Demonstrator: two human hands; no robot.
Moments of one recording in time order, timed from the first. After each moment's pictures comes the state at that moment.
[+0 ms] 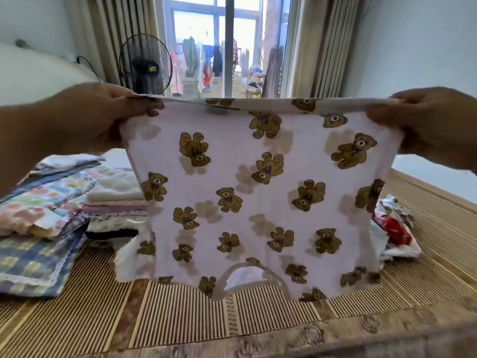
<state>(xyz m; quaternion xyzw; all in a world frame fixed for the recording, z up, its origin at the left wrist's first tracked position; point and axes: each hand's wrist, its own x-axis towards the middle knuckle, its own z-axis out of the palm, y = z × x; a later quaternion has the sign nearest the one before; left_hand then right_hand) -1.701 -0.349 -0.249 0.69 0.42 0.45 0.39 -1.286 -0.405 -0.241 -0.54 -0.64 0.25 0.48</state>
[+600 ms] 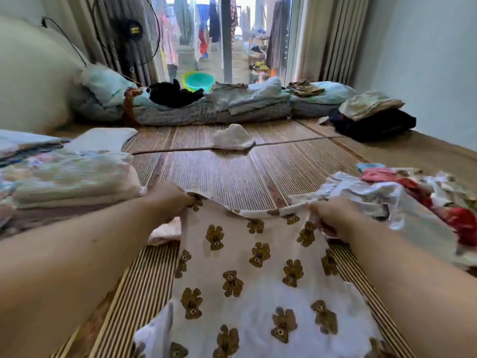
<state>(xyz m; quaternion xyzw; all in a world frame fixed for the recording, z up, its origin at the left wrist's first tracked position) -1.611 -0.151 -0.472 0.57 0.72 0.25 0.31 -1.298 -0.180 -0.507 -0.73 -0.39 0.39 0.39</state>
